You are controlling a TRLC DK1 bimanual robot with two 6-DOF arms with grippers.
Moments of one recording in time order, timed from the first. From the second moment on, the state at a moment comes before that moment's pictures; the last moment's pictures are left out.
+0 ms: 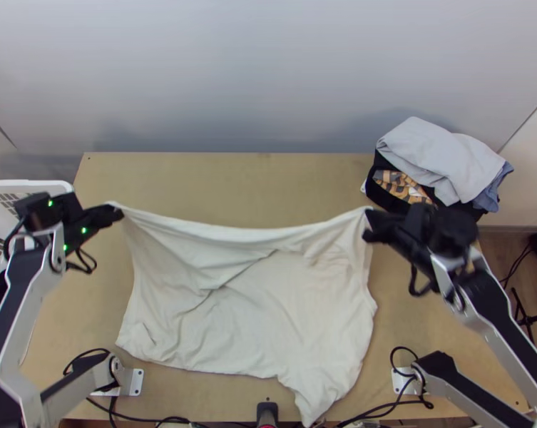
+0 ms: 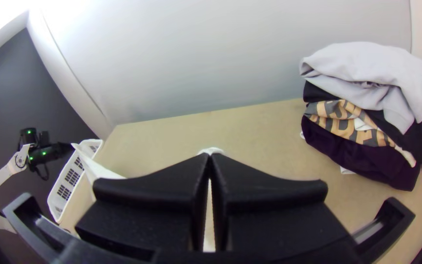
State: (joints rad) left arm 0.26 1.16 0.90 -0.26 0.30 -0.17; right arm 0.37 0.97 0.87 -0.27 -0.10 0.41
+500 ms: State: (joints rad) left arm 0.29 1.67 1.20 -0.26 0.28 -0.17; right arm 0.33 1.47 1.15 -0.40 -0.18 0.58
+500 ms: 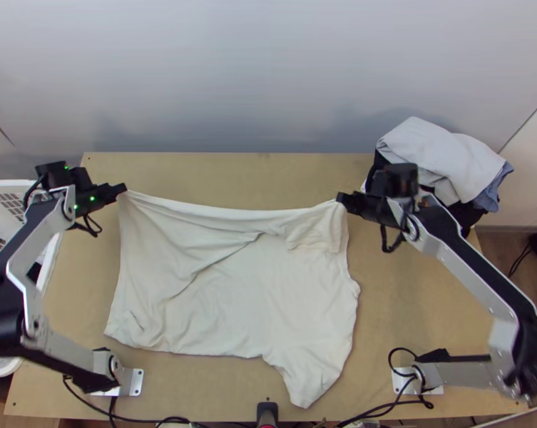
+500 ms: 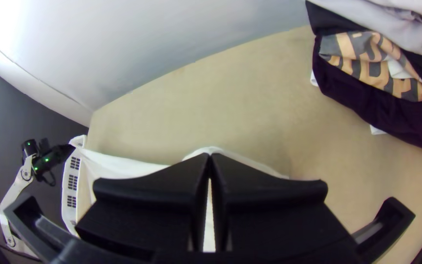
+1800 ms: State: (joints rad) left arm 0.19 2.23 2.00 -1.01 0.19 -0.22; right arm 0.18 2.04 1.82 -0.72 -0.11 0.43
